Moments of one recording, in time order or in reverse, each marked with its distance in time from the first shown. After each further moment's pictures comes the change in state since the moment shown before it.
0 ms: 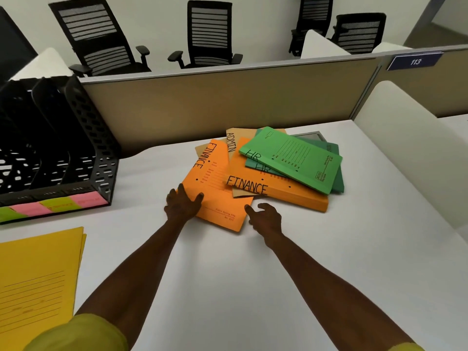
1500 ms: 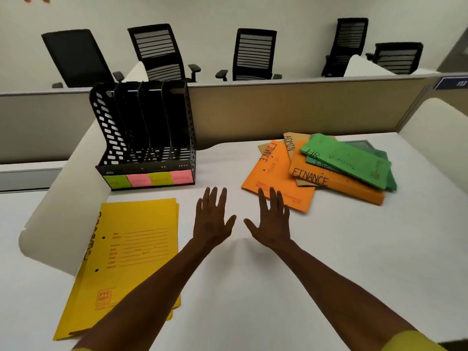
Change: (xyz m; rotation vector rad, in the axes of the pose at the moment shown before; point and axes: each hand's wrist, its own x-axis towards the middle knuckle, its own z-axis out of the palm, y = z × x) left_hand -0.133 -0.176 -0.108 0.237 0.256 0.545; right_hand -0.174 -0.019 0.157 -0.817 0.171 -0.755
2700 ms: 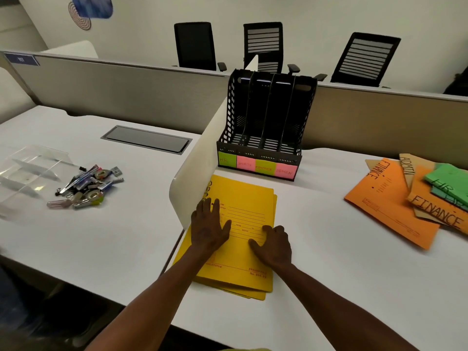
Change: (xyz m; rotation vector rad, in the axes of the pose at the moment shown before) left_hand -0.149 -0.236 -0.081 0.037 0.035 -0.508; right_hand -0.069 -0.241 0.094 0.243 -0.395 -0.075
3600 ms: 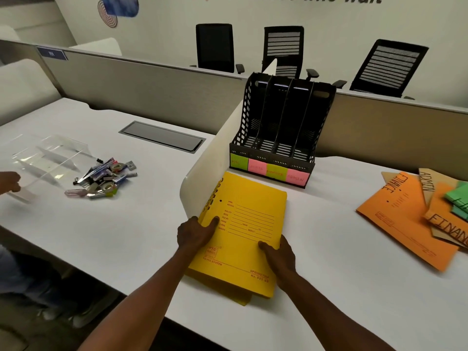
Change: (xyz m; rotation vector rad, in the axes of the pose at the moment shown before) left_hand -0.006 -0.043 -0.011 -0.336 -0.075 -0.533; right_hand -0.012 -0.006 -0.003 0.650 -0.103 0.297
